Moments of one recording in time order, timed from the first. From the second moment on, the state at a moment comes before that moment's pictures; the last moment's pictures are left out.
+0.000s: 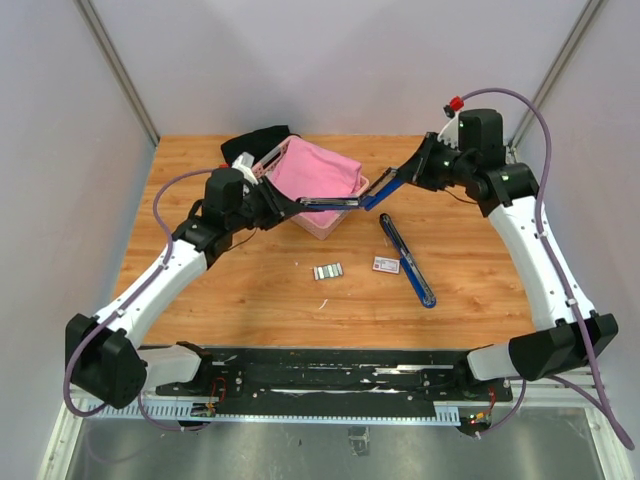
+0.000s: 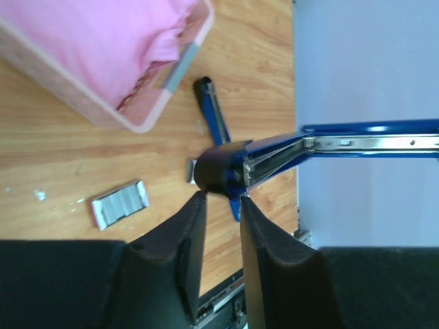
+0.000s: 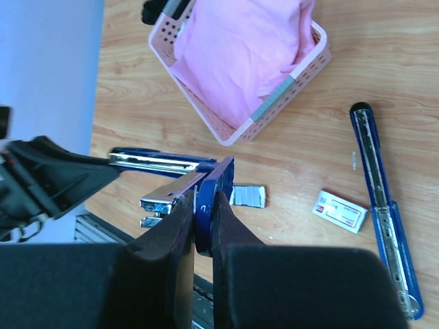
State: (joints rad) left arm -0.42 1.23 1.01 -0.18 0.26 -0.91; right arm 0.27 1.39 1.61 -0.77 -0.32 0.53
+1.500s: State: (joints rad) left arm -0.63 1.41 1.26 -0.08 0.42 -0.15; right arm 0.24 1.49 1.63 -0.67 -0.77 0.63
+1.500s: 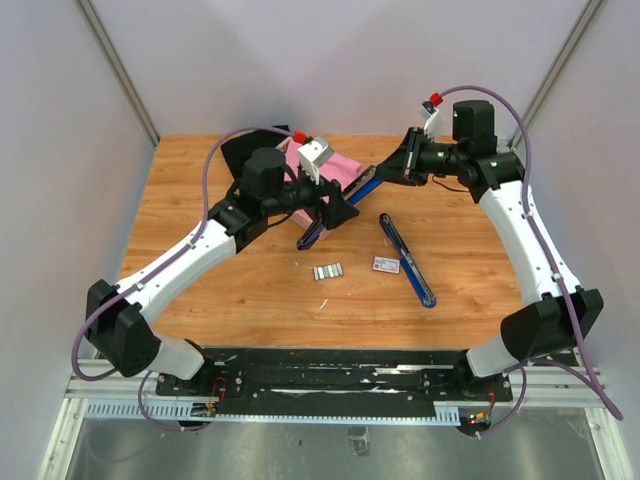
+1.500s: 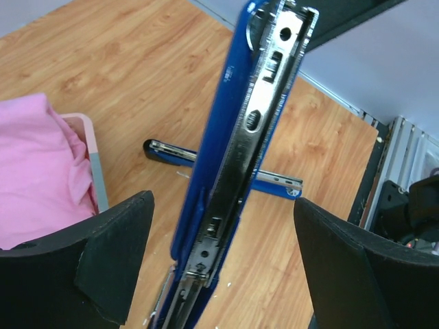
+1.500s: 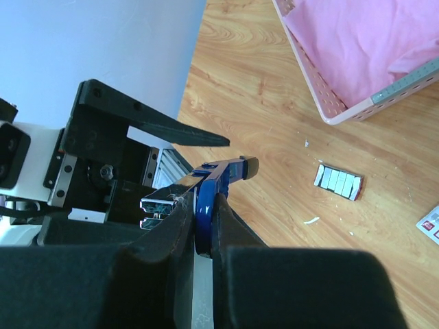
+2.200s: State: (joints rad) left arm -0.67 1.44 1.27 -0.16 0.41 -0.12; right arm 0.24 1.52 1.66 -0.70 -0.79 0.60
